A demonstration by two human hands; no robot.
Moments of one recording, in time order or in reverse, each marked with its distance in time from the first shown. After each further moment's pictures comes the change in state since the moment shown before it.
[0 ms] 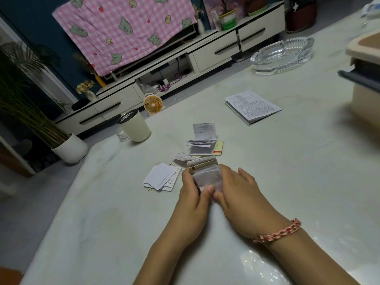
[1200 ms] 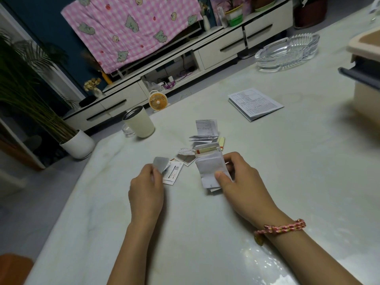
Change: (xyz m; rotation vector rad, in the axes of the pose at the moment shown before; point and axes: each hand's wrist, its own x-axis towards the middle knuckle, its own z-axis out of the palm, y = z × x) left_hand 0.006 -0.018 -0.056 0.695 0.608 -0.181; right_hand -0.005 -0.009 -0.014 0.604 0.152 0.184
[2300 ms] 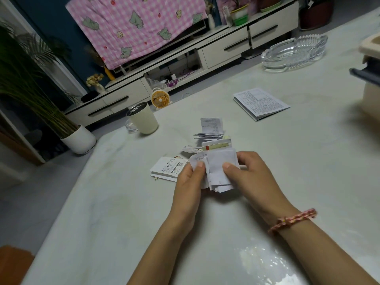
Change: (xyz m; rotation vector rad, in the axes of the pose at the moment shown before) left_hand -0.034 0.059 0.007 -1.062 -0.519 -0.258; right_hand 0.008 -0.006 -0.005 0.203 0.058 0.101
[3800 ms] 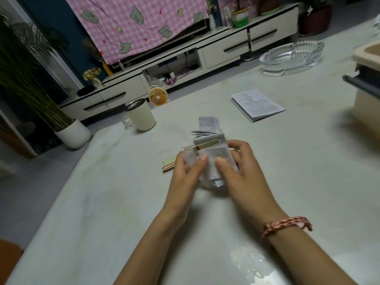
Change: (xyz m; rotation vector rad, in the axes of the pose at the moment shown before) left_hand -0.001 0.005 0.001 -0.044 0.007 0.042; right_hand -0.014 -0.003 0.004 0.125 -0.023 -0.167
